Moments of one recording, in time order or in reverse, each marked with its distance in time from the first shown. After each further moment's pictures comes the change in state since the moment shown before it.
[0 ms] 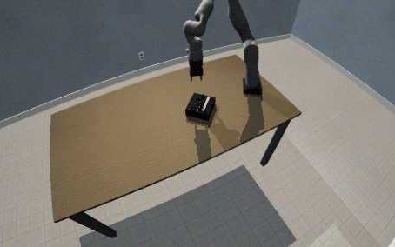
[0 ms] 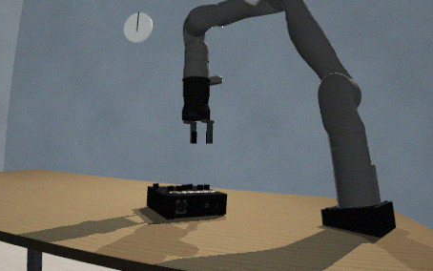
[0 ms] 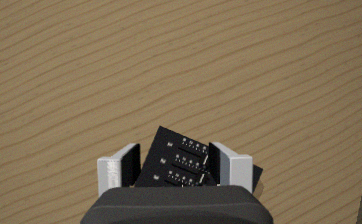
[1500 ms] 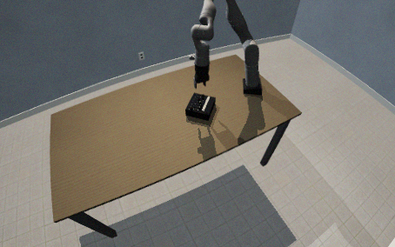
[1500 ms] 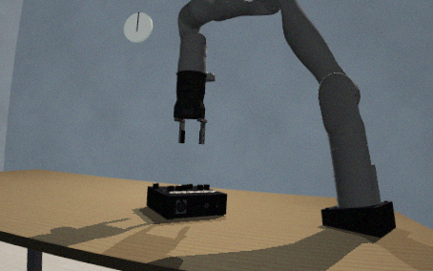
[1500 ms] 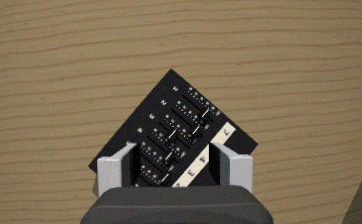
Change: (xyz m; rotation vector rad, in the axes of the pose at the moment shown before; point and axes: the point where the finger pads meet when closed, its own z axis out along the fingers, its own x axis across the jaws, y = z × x) arm 0.016 0.061 0.001 -0.026 -0.035 -0.307
